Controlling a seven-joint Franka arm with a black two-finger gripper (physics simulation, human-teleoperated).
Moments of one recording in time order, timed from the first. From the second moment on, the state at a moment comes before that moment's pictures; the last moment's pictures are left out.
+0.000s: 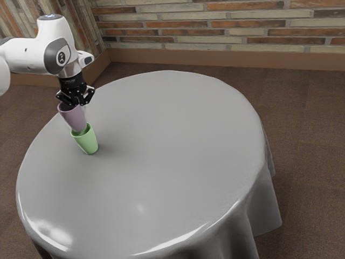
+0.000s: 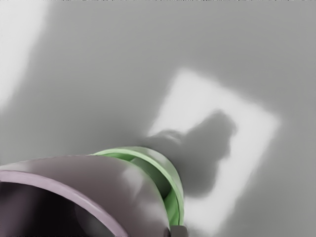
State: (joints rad) arm -0.08 0.18 0.29 -1.79 0.08 1.93 -0.34
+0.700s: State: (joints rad) arm -0.07 0.20 0.29 -1.81 0.05 1.97 -0.34
